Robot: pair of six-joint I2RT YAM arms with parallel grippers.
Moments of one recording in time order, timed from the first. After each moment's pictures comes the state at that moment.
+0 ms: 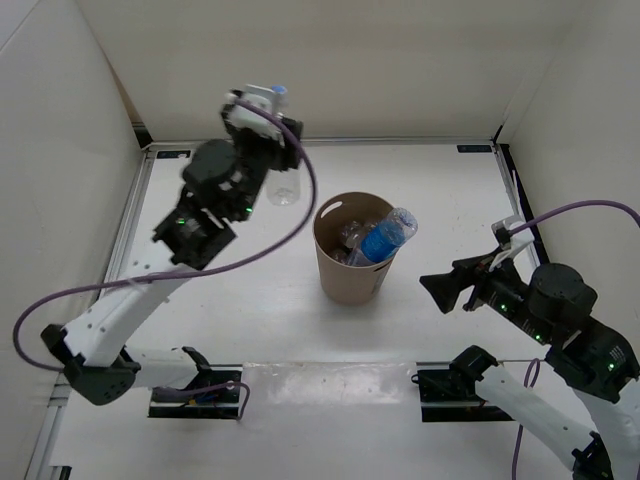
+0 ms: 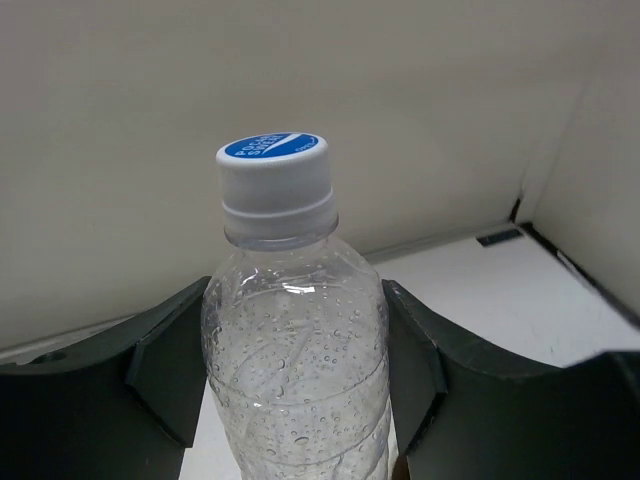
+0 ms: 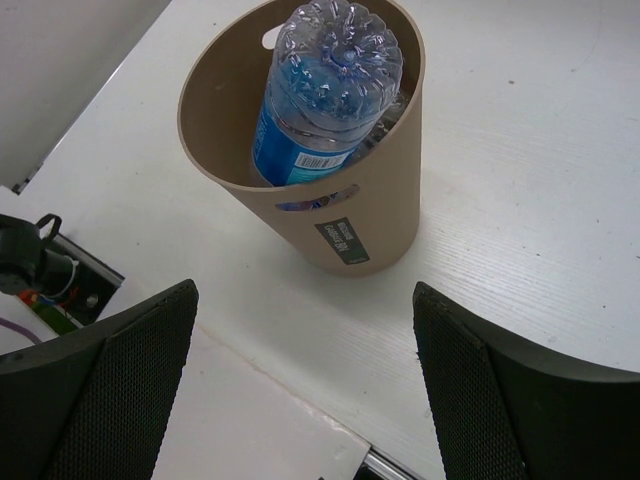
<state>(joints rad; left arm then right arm) -0.77 1.25 1.62 -0.18 -0.47 0.07 0.68 0.47 1.12 -0.92 0.00 0.29</state>
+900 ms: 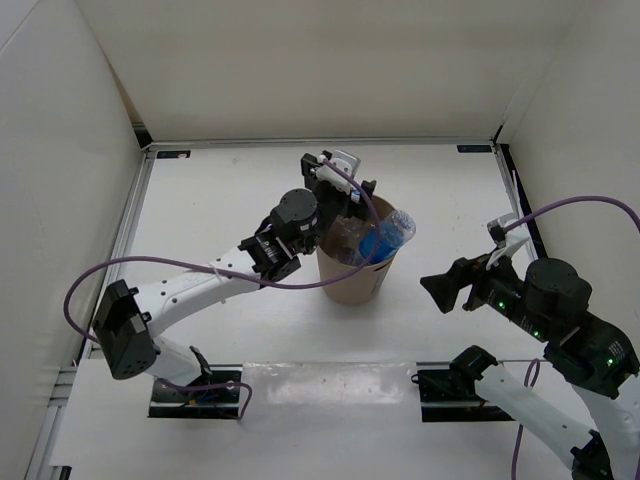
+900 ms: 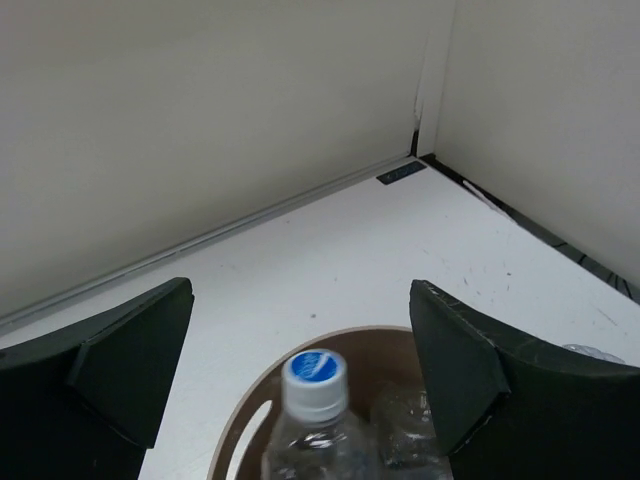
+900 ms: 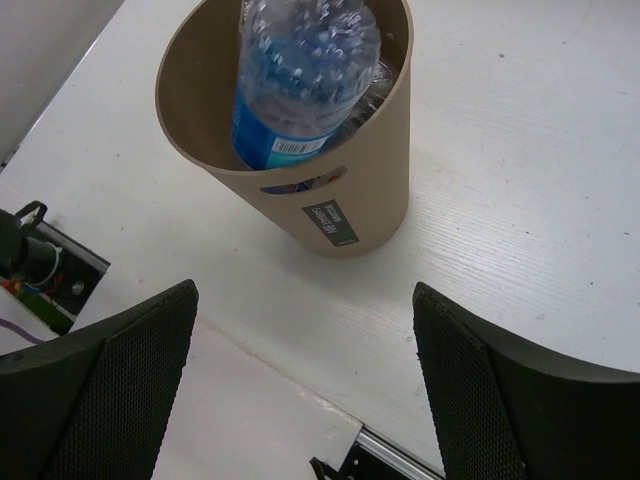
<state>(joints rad) -0.98 1.44 1.20 0.37 -0.43 0.10 0.66 0.51 1.15 -0.98 0.00 0.28</state>
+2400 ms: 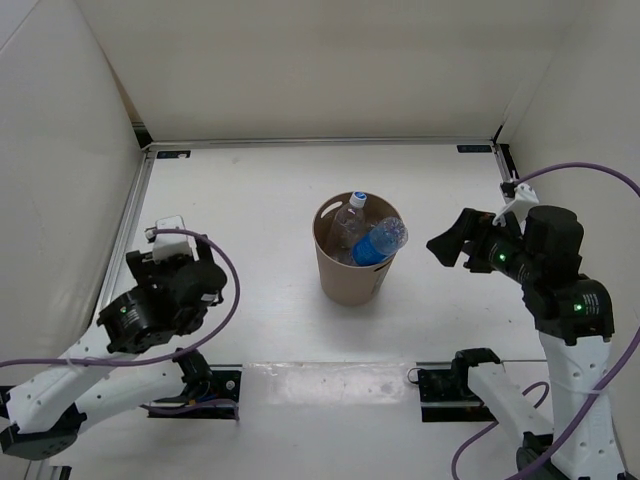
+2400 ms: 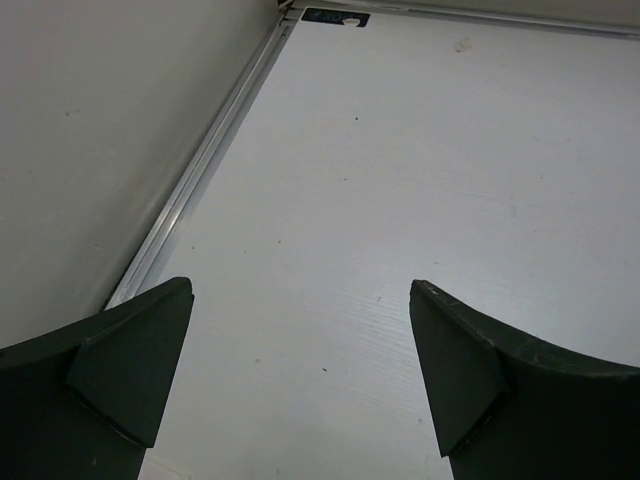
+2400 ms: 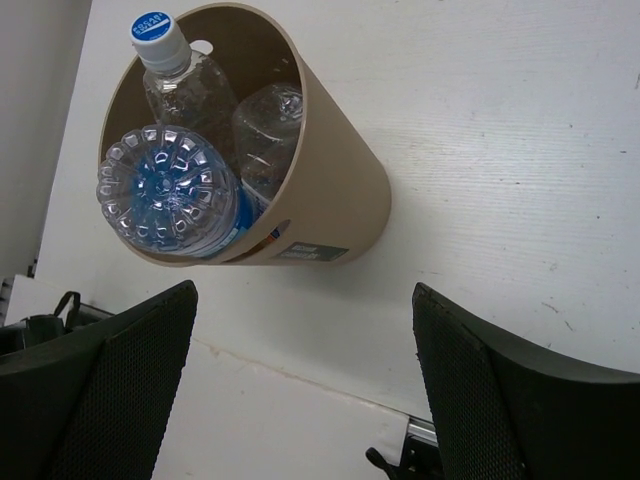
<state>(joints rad) -0.97 0.68 1.01 -1.11 -1.26 -0.62 0.13 0.77 1.29 -1.05 -0.34 0.33</state>
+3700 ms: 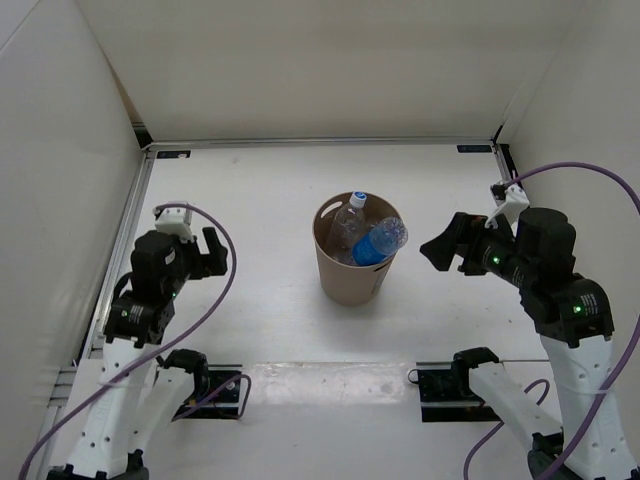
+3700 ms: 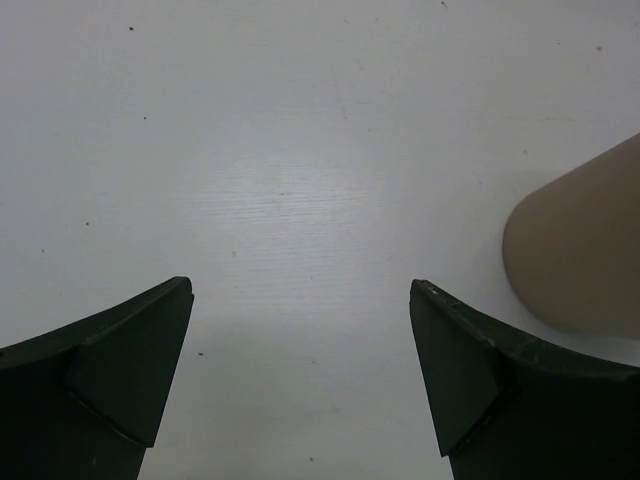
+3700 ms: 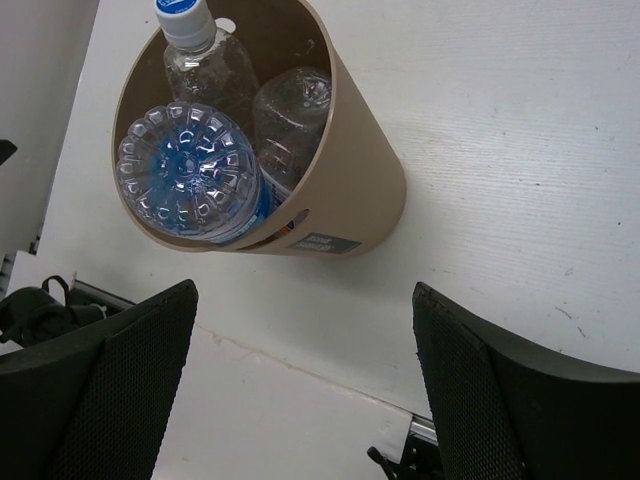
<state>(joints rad) -0.18 0.68 0.89 -0.69 -0.03 -0.19 0.24 0.75 1.28 -1.03 -0.29 0.35</state>
